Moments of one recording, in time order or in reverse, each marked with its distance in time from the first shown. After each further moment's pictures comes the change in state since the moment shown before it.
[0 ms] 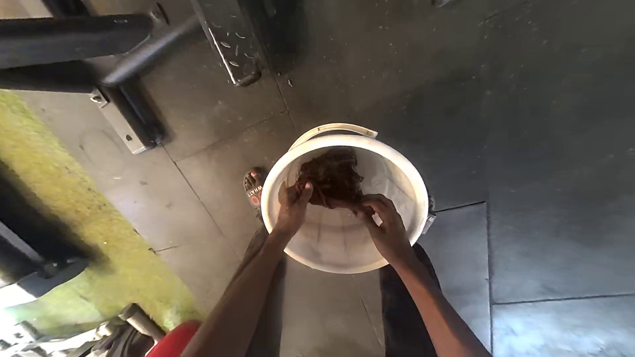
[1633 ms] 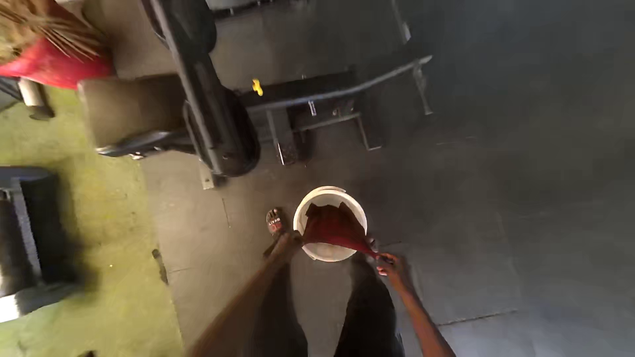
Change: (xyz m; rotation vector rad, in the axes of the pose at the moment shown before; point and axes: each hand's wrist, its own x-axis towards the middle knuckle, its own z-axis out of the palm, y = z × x) left_hand -0.173 0.164 -0.117 0.434 -0.367 -0.116; right_hand -0.153 -0.199 -0.128 0.022 0.088 0.528
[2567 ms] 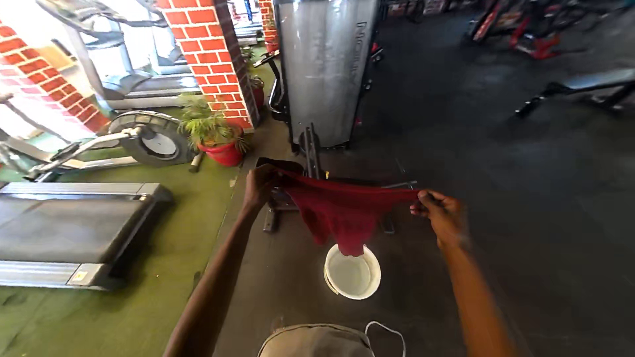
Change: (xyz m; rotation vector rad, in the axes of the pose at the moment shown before) left_hand -0.531 0.135 -0.144 -0.122 1.067 0.886; right_hand -0.423 -0.230 -0.090 0.328 0.231 -1.126
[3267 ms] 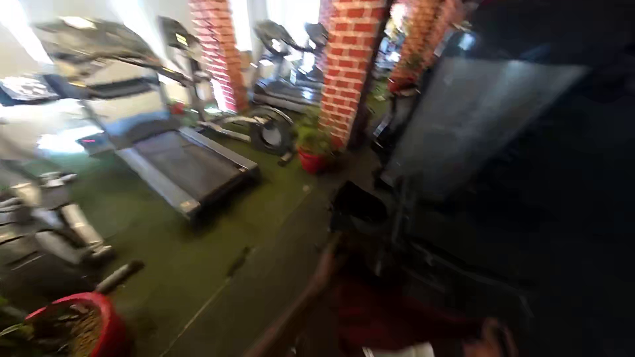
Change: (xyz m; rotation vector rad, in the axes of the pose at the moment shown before) left_hand -0.138 -0.012 -0.057 -0.229 0.209 -0.215; right_hand -0.104 0.012 0.144 0.353 -0.081 0.101
